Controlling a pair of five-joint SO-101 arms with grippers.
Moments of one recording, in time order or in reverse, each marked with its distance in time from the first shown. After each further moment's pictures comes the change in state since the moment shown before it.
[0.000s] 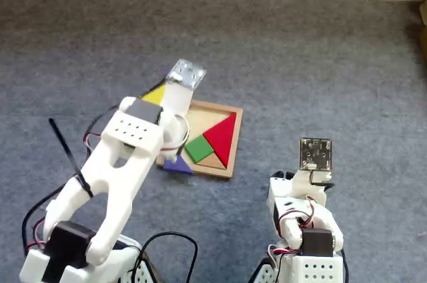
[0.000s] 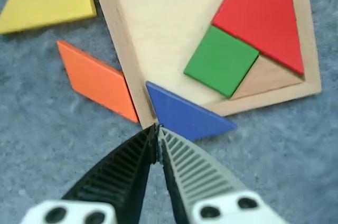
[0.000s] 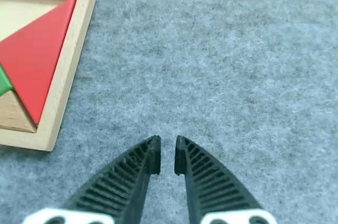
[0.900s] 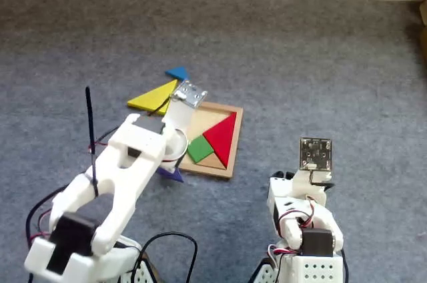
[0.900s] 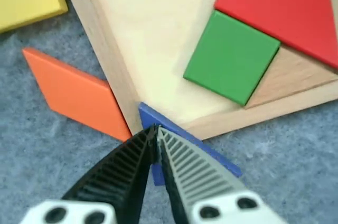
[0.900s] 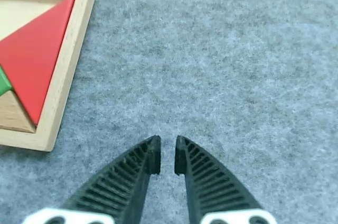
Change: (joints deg) left arm -0.1 6.2 8.9 -14.4 -5.0; right arm 0.0 0.0 0.0 0.0 0.0
